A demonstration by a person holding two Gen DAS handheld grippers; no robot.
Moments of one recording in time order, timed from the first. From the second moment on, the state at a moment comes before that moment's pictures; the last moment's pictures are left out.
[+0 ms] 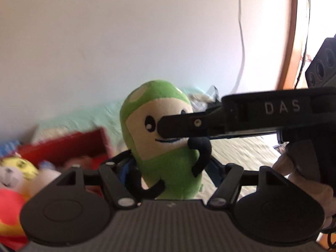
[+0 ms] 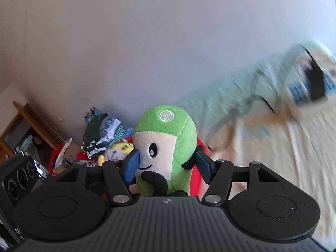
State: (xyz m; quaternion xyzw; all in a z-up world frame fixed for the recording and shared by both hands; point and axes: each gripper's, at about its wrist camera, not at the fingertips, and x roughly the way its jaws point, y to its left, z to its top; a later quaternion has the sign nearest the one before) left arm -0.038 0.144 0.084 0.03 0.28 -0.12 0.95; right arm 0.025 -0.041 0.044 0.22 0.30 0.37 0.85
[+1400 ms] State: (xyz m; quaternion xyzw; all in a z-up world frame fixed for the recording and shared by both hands) left arm -0.005 0.297 0.033 -0.03 0.36 -0.20 0.91; right arm 0.039 0.115 0.025 0.07 0.34 0.25 0.90
